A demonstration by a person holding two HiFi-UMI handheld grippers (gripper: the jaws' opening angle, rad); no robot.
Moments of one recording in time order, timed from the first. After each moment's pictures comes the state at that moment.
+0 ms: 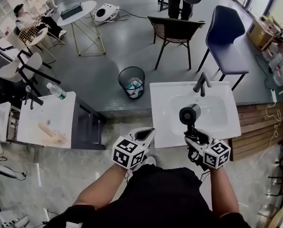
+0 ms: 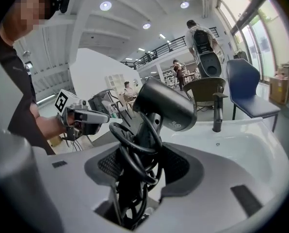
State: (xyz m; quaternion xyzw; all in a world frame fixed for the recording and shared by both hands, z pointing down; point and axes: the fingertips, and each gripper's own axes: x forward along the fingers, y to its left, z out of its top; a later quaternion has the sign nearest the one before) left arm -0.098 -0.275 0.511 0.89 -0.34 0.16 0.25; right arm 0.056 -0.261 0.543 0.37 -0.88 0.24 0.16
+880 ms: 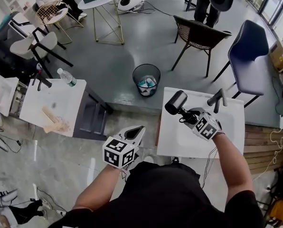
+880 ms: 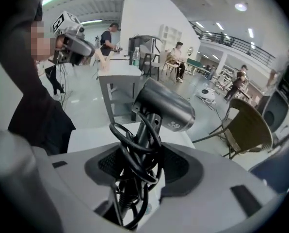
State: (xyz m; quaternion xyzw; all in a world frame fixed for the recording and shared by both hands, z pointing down) left arm -0.177 -0.313 0.518 0.82 -0.47 0.14 0.29; right arm 0.005 -0.411 0.624 0.13 -0.86 -0.01 0.49
